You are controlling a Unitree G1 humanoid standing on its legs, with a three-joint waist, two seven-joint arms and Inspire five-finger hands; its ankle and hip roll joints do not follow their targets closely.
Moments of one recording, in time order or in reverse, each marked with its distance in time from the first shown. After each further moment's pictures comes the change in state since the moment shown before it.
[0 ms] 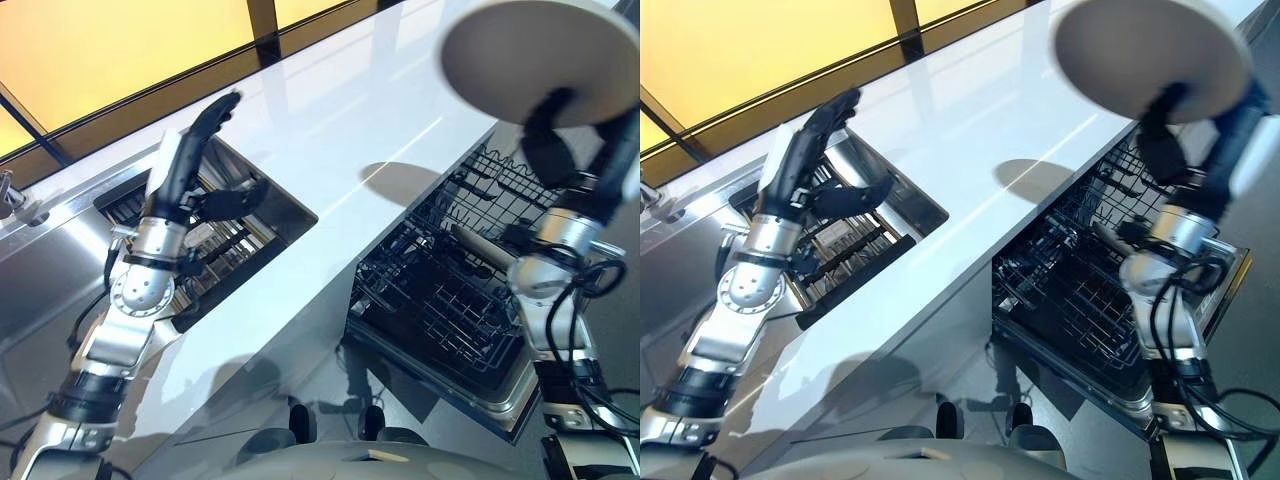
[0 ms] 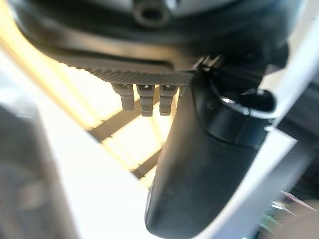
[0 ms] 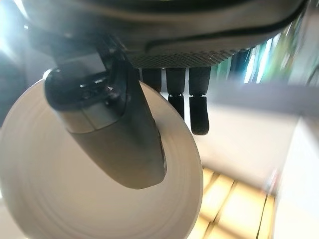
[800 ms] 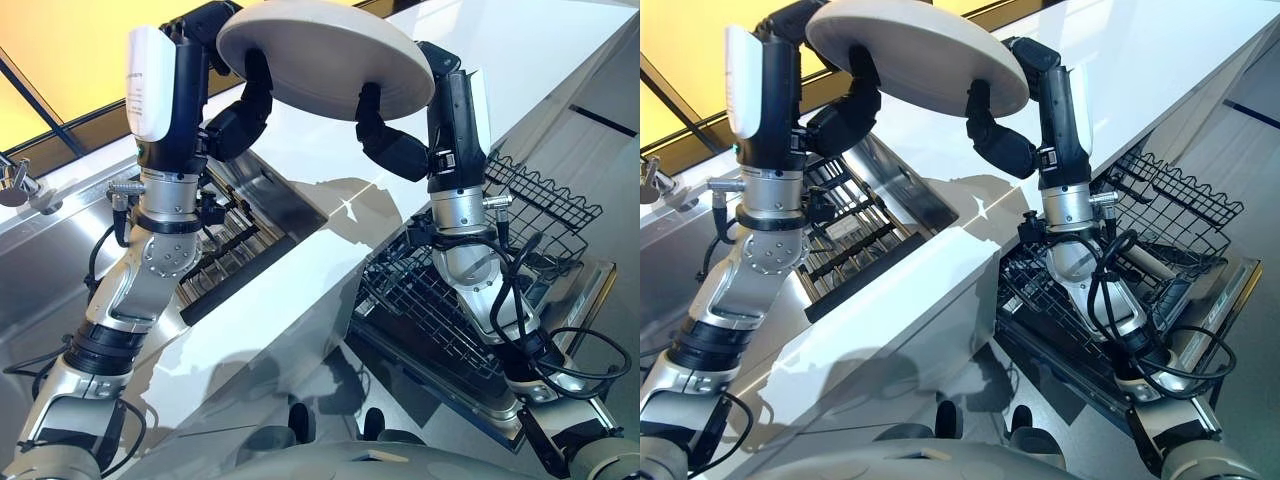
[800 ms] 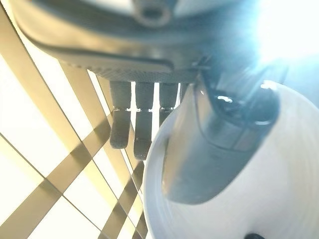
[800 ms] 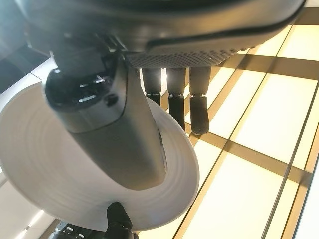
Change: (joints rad) left arm -0.376 0.022 -0.203 -0.129 0.436 -0.017 0.363; right arm -0.299 0.020 0.530 -0.171 0.074 -0.005 0.337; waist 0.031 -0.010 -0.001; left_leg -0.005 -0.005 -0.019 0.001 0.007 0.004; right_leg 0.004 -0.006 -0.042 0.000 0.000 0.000
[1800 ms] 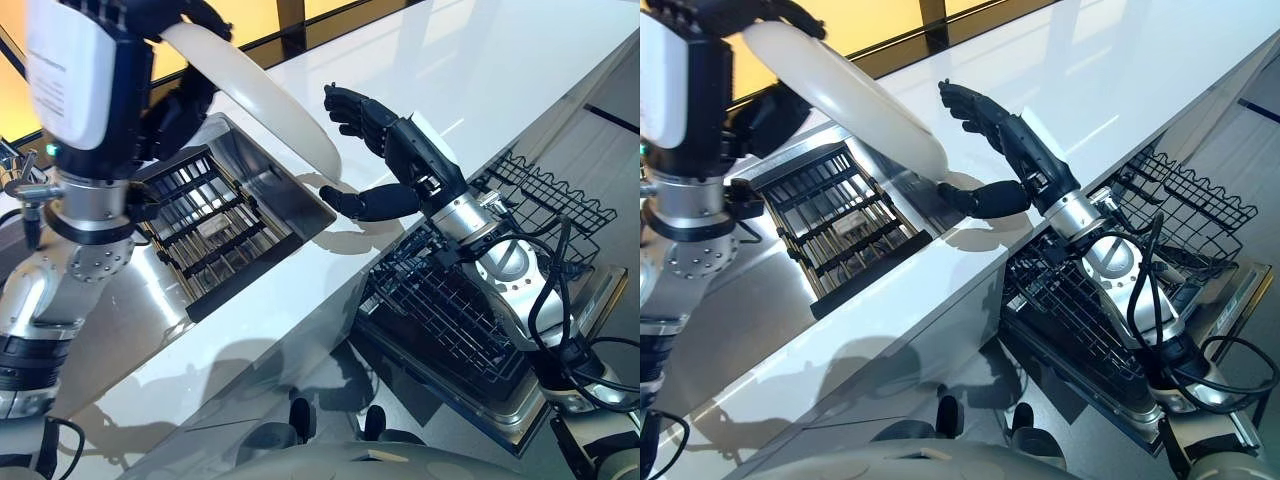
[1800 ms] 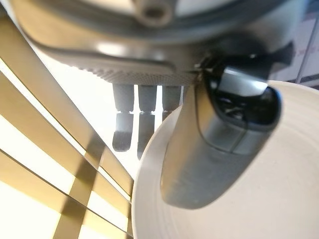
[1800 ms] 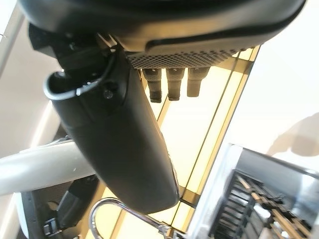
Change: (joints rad) left arm 0.074 0.226 0.154 0.000 0.170 -0.136 0.136; right arm 0.017 -0.116 -0.049 -0.060 0.359 0.173 0.562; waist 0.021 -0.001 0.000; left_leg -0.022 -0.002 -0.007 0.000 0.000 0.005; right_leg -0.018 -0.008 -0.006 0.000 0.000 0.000
